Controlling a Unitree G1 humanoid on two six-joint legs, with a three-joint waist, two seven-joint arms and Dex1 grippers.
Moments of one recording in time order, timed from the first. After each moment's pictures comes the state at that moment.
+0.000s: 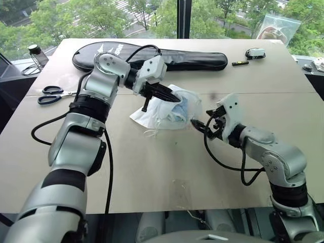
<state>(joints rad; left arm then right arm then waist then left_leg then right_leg) -1.20 0.59 -0.36 0.76 -0.26 -0.05 -1.60 -0.39 -0.26 0.03 -0.55 0.55 1.11 0.29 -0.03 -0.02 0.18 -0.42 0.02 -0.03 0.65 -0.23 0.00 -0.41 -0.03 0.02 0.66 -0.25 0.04</state>
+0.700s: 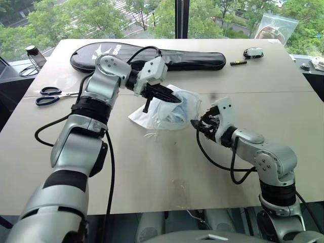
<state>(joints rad) -1.18 0.58 -0.32 0.72 -0.24 -0.02 -1.60 -0.41 -0.19 0.04 -0.49 0.51 1.17 0.15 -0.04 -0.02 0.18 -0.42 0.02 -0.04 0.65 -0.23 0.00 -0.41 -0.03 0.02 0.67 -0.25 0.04</state>
